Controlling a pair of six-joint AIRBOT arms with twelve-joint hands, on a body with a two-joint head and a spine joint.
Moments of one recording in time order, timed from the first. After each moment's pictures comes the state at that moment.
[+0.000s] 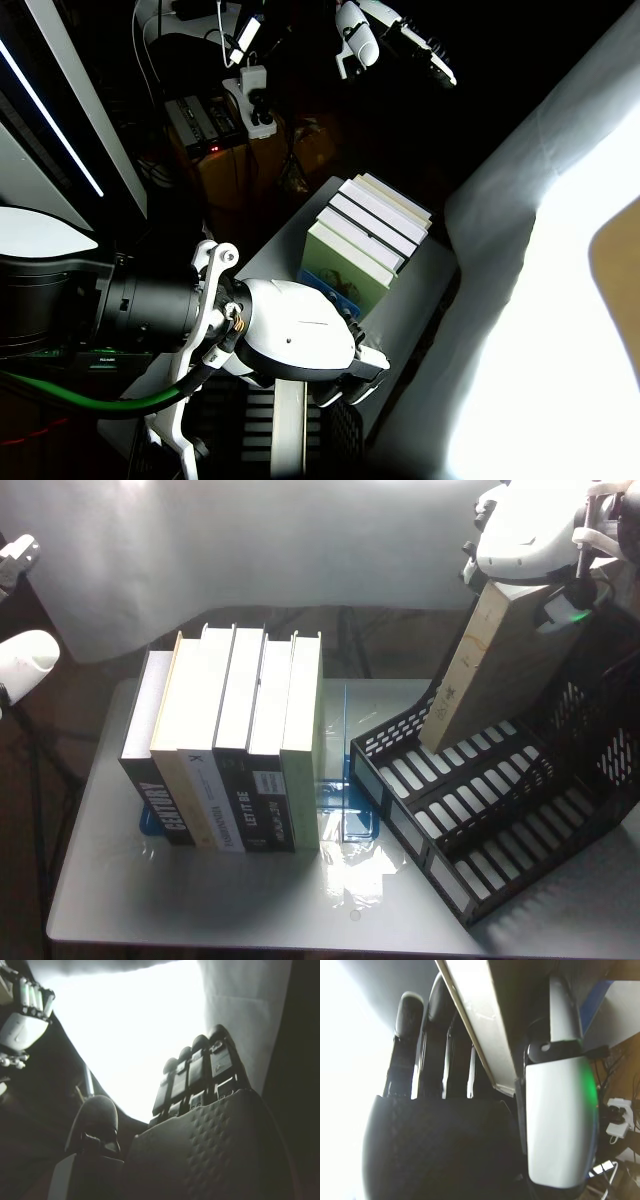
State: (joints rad) left arm 1.00 -1.02 1.23 -0.45 -1.46 0.32; right arm -0.05 -1.30 1.59 -2.13 0.15 0.55
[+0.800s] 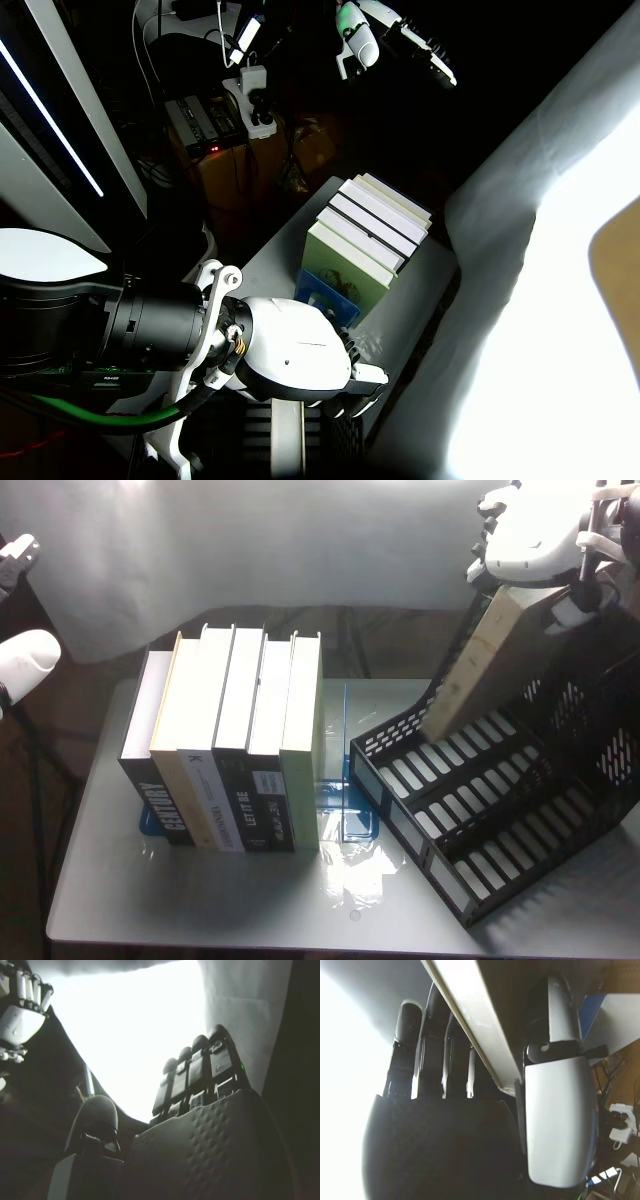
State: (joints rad) left arm 1.00 -1.03 1.23 -0.45 -1.46 0.32; right arm -0.07 -1.31 1.62 -2.13 0.15 0.56
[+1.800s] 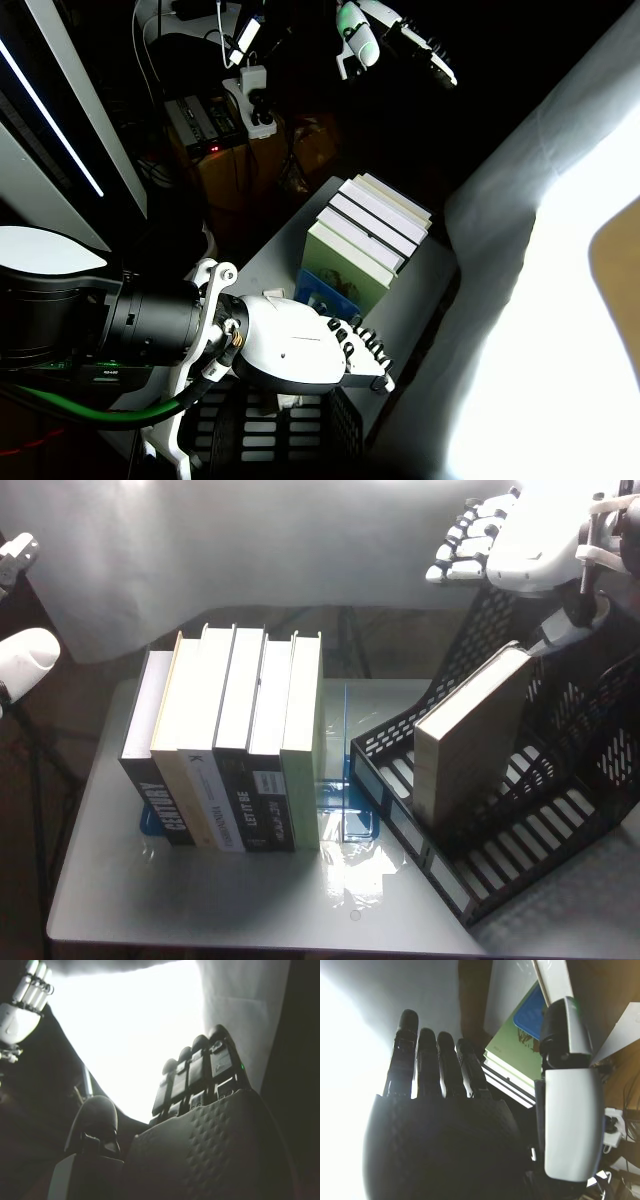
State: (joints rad) left arm 1.00 -1.03 1.23 -0.46 -1.46 0.32; right arm -0.08 -1.30 1.59 -2.17 0.13 0.56
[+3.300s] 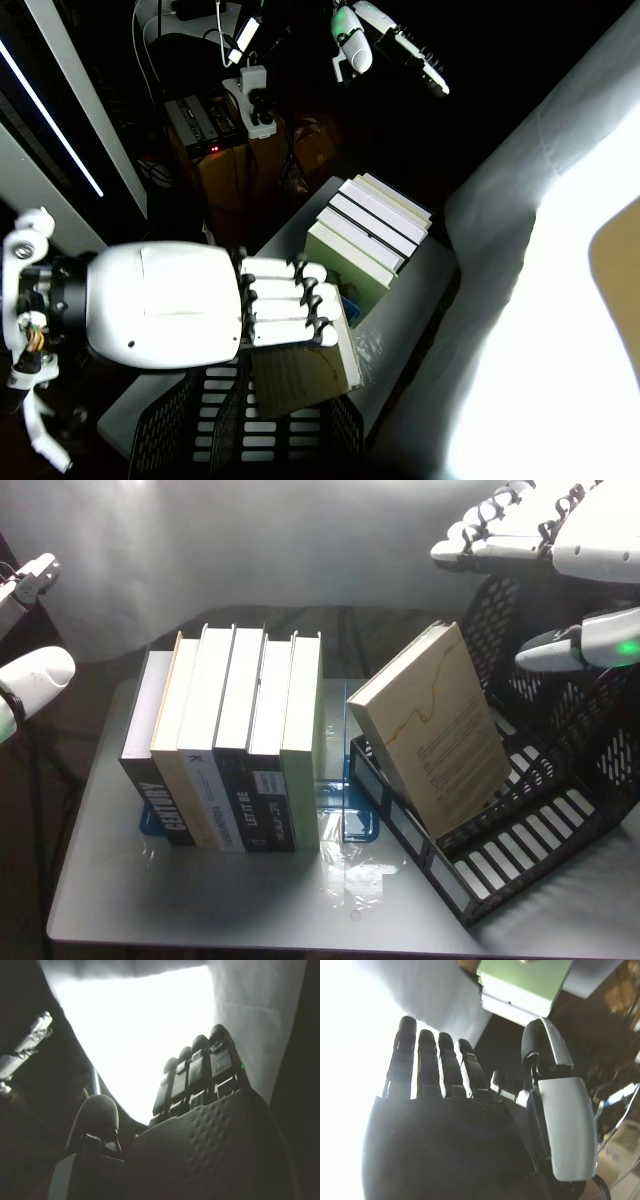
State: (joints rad) left arm 1.00 -1.03 1.22 -0.42 -1.42 0.32; right arm -0.14 -0.95 1.25 -0.94 0.39 -0.16
